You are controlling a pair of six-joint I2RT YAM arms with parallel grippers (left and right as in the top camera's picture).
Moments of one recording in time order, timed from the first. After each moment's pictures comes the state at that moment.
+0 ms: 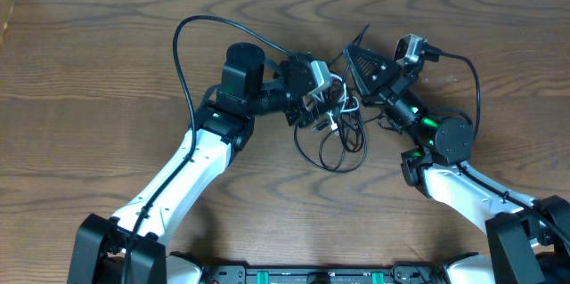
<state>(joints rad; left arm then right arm) -0.41 1.49 0.96 0.12 0.78 0.41 0.35 1.52 0.57 1.49 -0.47 1.76</state>
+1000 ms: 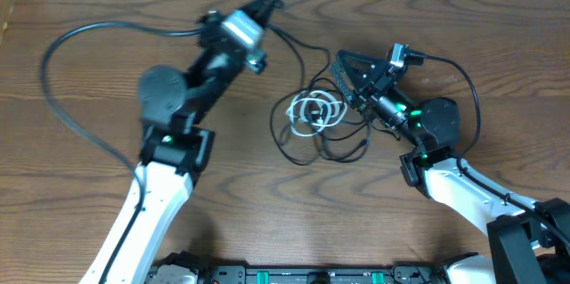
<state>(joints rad) -0.27 1.20 0.96 0.62 0.42 0.16 0.35 1.51 0.57 1.13 -0.51 1.65</state>
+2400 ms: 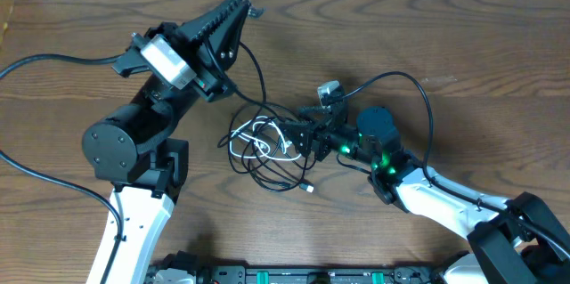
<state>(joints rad) -0.18 1.10 0.96 0.91 0.62 -0.25 0.61 1.55 0.57 0.70 -0.46 0.50</state>
